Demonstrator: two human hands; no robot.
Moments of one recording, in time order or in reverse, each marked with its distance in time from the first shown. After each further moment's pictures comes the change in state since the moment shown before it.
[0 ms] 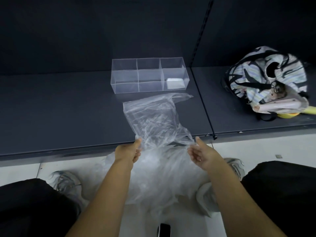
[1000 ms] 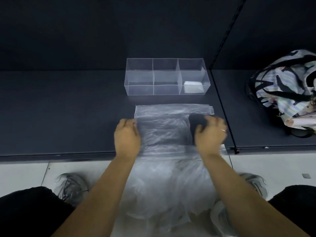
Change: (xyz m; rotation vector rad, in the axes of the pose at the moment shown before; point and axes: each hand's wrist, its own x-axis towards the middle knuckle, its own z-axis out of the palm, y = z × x) left_hand 0.045 0.049 -0.017 0.773 0.363 0.946; right_hand 0.020 -0.040 0.089 -0.959 0.655 -1.030
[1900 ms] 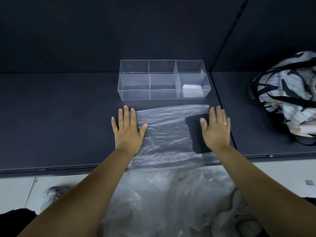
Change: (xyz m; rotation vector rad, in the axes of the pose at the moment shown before) left_hand 0.050 -0.019 0.056 0.450 -0.273 0.133; right_hand 0.074 0.044 0.036 -0.247 -0.235 -0.216
